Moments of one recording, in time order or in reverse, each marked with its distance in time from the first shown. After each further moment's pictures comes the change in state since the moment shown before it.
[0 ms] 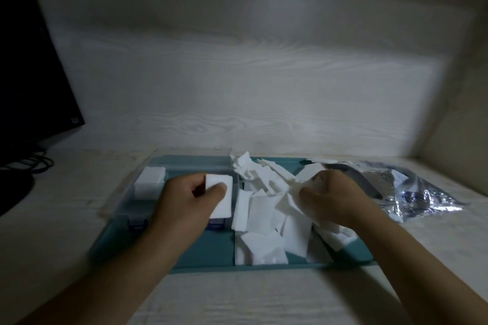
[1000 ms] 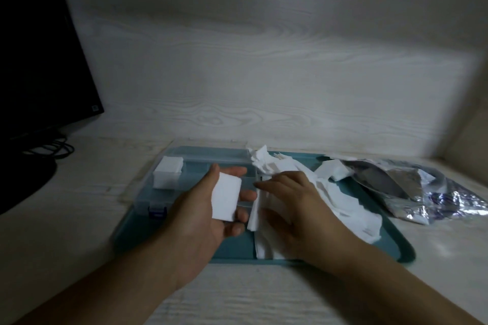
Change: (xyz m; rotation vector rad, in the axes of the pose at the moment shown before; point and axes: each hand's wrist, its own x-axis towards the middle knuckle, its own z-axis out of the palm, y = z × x) left_hand -0.010 -0.001 -0.001 -0.820 -0.231 -0.410; right_hand -0.028 -0.029 0.057 -0.086 0.091 -0.841
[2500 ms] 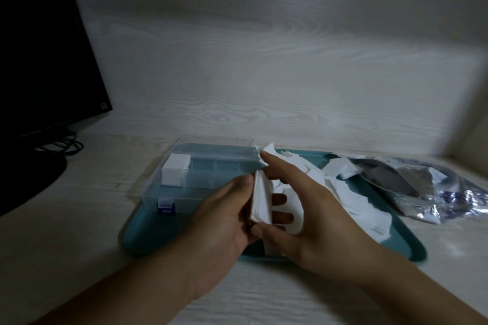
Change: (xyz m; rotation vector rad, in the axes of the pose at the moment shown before) left_hand -0.009 -0.014 0.001 -0.037 -0.167 -0.008; right_hand -0.010 -0.028 -0.014 0.296 0.034 0.049
